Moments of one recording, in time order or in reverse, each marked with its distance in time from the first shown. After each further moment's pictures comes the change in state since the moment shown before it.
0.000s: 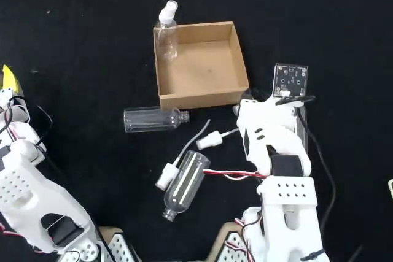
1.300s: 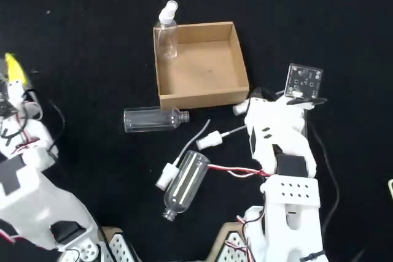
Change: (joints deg) left arm 7.6 -17.8 13.6 -7.1 0.0; right arm 4.0 0.0 0.0 -2.5 -2.5
